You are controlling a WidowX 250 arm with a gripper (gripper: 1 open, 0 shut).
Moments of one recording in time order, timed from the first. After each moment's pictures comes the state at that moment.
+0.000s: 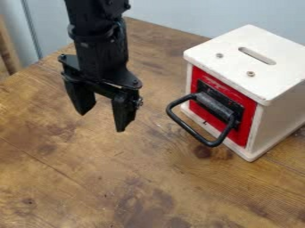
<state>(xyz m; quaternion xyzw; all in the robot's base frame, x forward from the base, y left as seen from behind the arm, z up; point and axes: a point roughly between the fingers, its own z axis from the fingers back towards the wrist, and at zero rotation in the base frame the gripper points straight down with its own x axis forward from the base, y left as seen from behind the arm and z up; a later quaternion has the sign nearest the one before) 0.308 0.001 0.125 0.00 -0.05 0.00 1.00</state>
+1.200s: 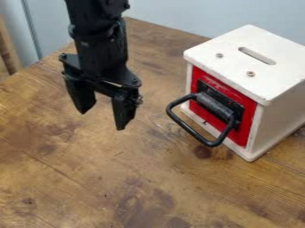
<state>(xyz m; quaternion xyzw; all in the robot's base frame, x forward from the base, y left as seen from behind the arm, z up) 0.312 0.006 0.124 0.00 -0.05 0.01 1.00</state>
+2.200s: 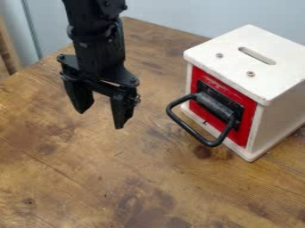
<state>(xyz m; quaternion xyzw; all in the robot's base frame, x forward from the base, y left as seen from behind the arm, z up) 0.313 0.010 0.122 0.00 -0.05 0.02 1.00</state>
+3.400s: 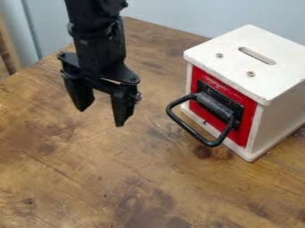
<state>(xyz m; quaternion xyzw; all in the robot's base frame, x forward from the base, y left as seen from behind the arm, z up) 0.315 0.008 0.123 0.00 -0.05 0.02 1.00</state>
